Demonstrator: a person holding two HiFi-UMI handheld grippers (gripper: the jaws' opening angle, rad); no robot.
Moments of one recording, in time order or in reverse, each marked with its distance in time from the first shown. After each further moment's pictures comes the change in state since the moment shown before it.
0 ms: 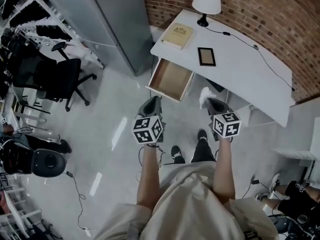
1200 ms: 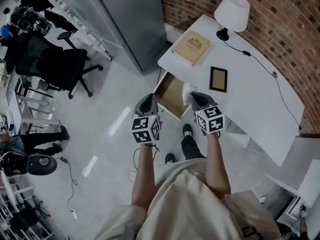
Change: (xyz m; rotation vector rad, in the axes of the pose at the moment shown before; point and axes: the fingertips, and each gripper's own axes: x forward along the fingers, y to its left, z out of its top) left arm 0.145 0.062 0.059 0.046 -0.001 0.216; right arm 0.205 -0.020 0.089 -0.168 0.082 0.256
